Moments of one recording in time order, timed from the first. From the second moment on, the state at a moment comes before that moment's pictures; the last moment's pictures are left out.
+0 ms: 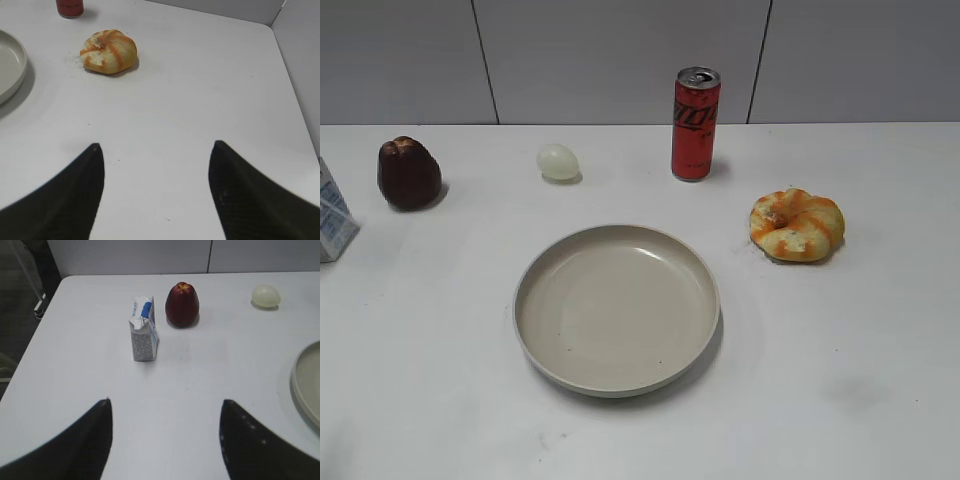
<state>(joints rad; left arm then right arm) -0.02 0.53 -0.59 -0.11 0.74 0.08 0.02 -0.01 -0.42 0.10 0.94 -0.19</state>
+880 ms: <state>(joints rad) 0.07 1.69 -1.30 -0.09 0.84 0.19 0.02 -0.01 -0.42 0.10 0.94 -0.19</state>
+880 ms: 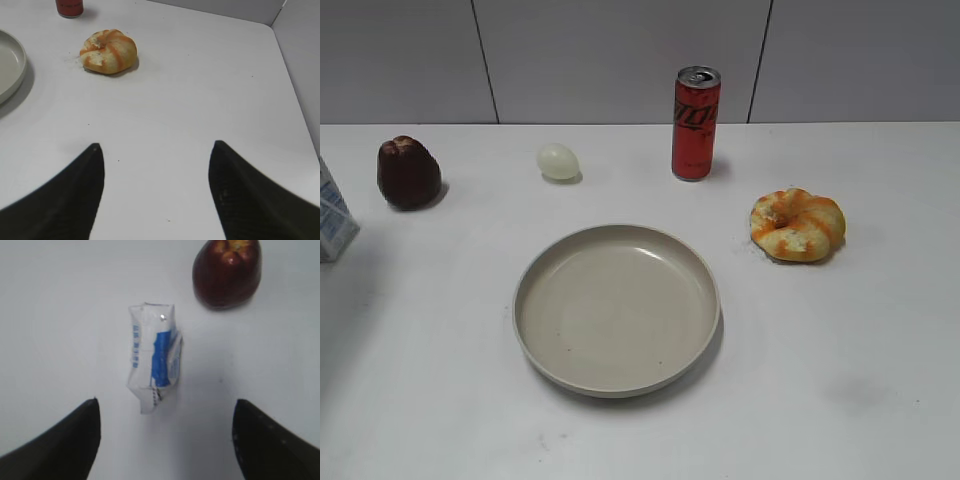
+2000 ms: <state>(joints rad) 0.08 2.00 -1.40 -0.12 0.80 0.28 0.02 -0.01 -0.42 0.10 0.94 -0.19</state>
